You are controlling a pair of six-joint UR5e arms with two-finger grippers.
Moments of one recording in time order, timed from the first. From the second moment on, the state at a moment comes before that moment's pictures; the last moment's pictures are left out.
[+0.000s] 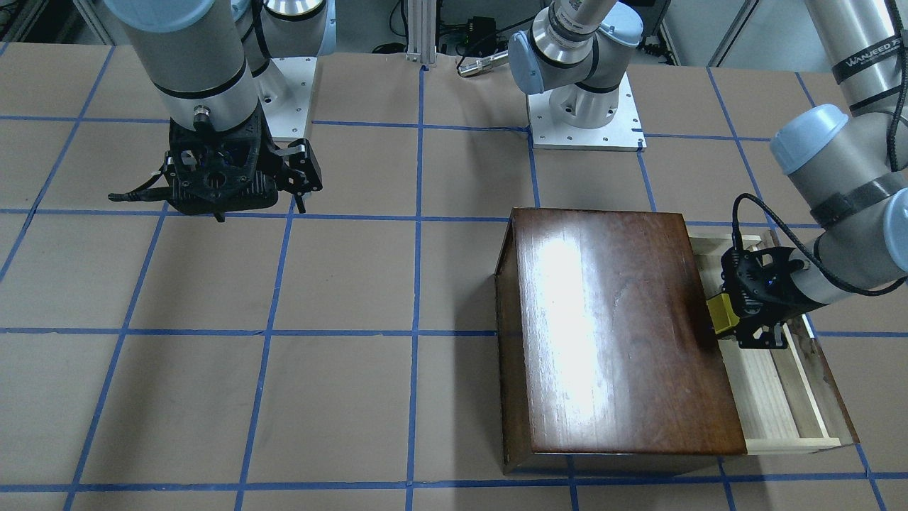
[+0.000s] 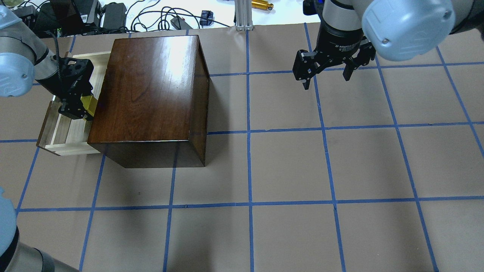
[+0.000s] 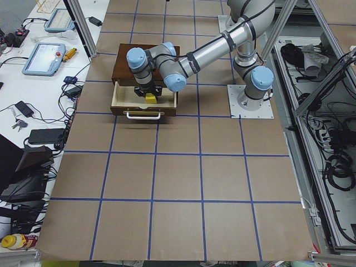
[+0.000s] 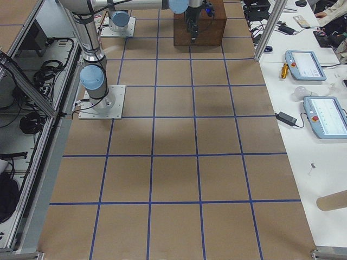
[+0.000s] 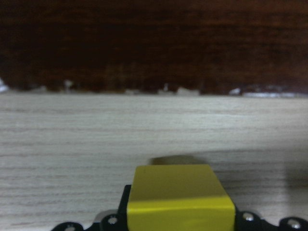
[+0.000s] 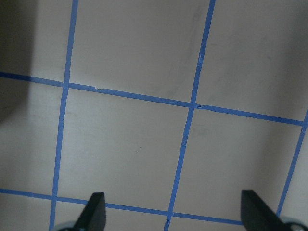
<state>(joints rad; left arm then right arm) -1.17 -1.92 -1.64 -1.29 1.52 1.96 1.70 -1.45 1.48 -1.58 -1.60 -0.05</state>
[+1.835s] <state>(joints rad) -1.33 -1.60 -1.49 -1.63 1.56 1.01 1.70 -1.45 1.48 -1.58 -1.60 -0.05</state>
